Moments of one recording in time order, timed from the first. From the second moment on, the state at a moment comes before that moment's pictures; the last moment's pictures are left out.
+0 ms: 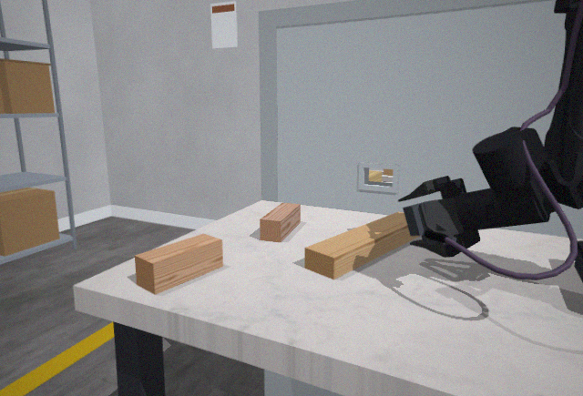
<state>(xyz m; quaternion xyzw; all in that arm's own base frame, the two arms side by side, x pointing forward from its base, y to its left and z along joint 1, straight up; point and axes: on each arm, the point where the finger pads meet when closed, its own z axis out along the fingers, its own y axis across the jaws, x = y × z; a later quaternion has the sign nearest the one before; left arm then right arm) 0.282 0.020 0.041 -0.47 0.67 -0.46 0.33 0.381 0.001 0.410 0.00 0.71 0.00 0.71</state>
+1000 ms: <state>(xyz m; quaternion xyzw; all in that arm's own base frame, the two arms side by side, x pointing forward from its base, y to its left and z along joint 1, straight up) 0.325 0.103 0.039 -0.50 0.69 -0.43 0.30 0.381 0.001 0.410 0.00 0.71 0.00 0.71</state>
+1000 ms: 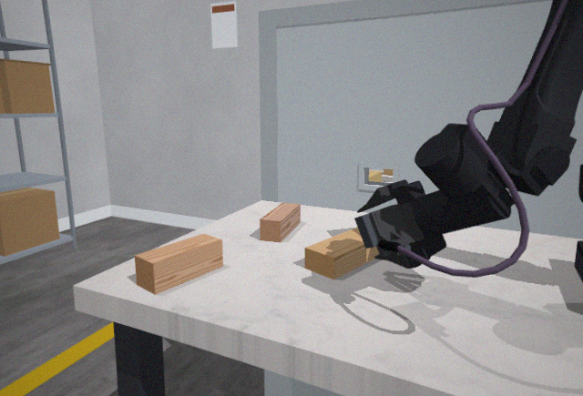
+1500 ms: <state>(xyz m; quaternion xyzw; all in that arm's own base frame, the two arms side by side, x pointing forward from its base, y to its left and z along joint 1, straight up) 0.324 0.106 0.027 -0.55 0.71 -0.39 0.20 0.381 0.001 0.410 0.00 0.71 0.00 0.71</state>
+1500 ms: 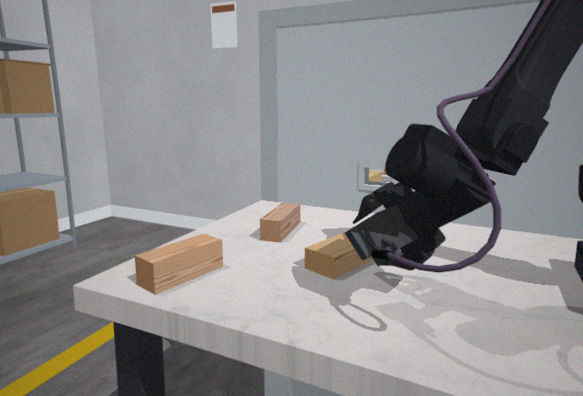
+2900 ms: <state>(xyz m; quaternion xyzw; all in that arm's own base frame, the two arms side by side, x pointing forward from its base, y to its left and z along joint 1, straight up) 0.337 0.083 0.029 -0.59 0.76 -0.22 -0.12 0.381 0.001 0.410 0.00 0.71 0.00 0.71</state>
